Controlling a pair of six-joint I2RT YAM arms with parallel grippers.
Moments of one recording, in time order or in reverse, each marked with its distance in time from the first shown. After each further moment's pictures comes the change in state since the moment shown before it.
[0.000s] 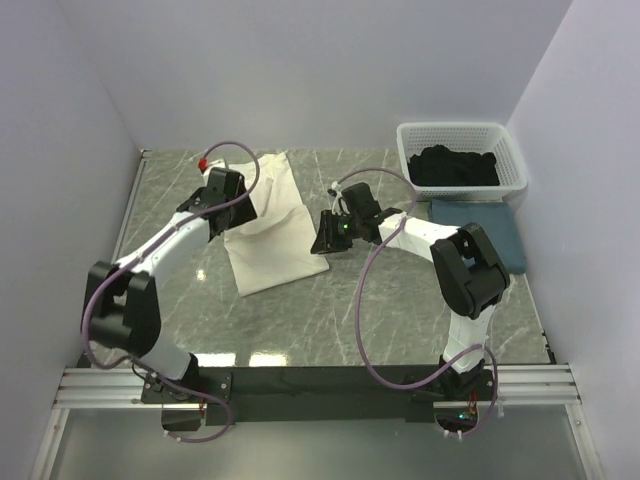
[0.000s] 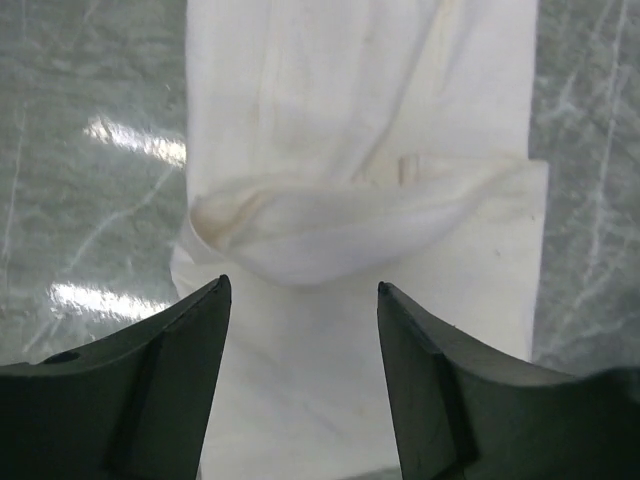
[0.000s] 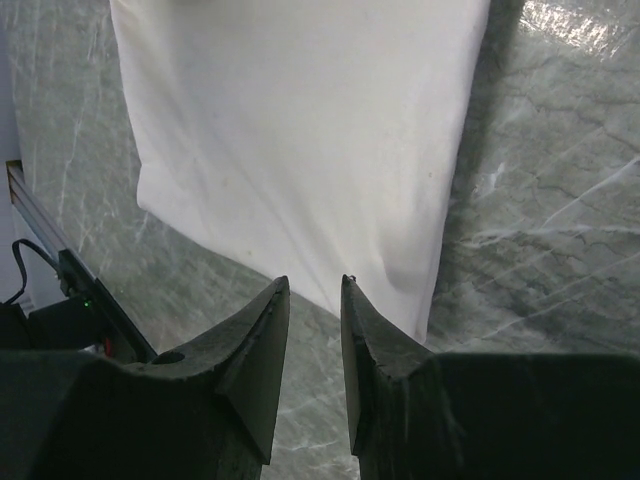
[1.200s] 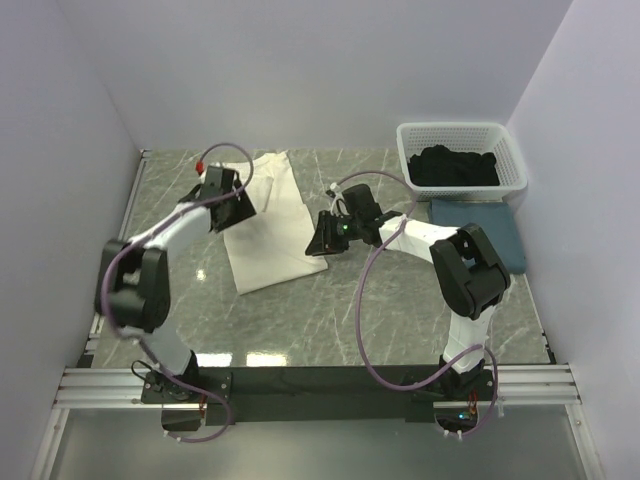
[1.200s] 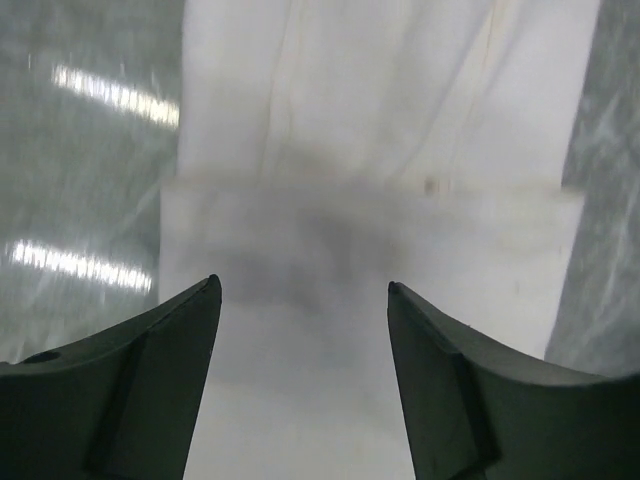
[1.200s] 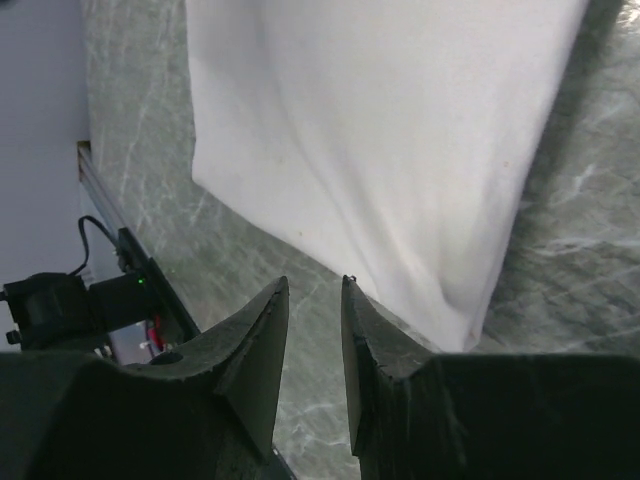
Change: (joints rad) left arm 0.074 0.154 0.057 0.057 0.102 -0.047; right arm 0.002 -0.005 -0.033 0.081 -0.098 0.062
